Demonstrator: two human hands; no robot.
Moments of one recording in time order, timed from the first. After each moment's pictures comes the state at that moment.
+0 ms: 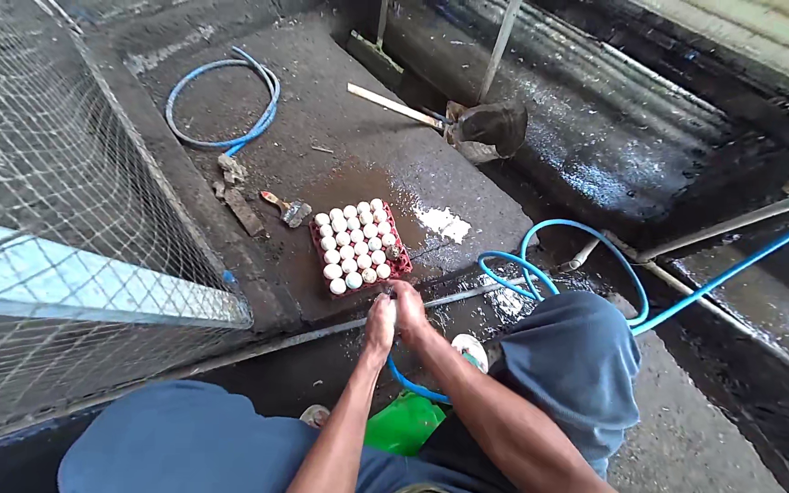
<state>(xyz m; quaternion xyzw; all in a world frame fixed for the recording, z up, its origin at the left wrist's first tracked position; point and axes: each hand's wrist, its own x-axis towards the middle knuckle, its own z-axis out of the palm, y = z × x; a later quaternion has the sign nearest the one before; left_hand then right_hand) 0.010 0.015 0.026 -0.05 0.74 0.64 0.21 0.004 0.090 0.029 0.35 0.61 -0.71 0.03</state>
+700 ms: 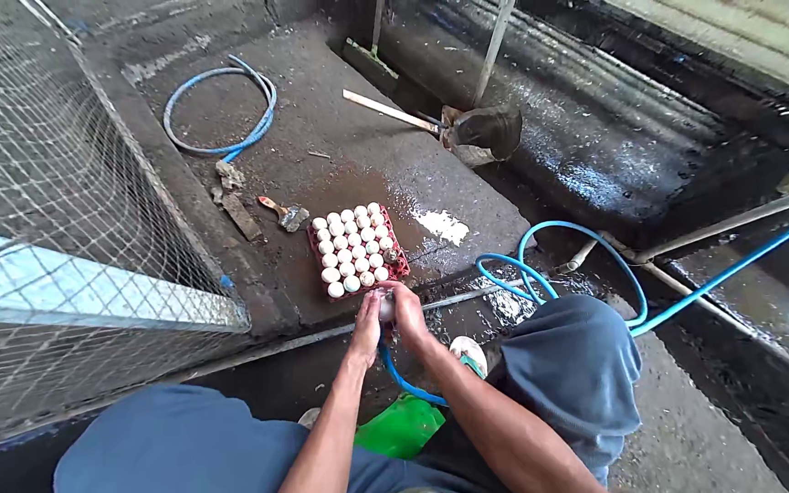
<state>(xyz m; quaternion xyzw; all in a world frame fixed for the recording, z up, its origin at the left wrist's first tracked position) 0.001 -0.001 0.018 -0.06 0.66 0.69 0.27 0.013 0.093 0.027 0.27 0.62 -0.74 0.00</state>
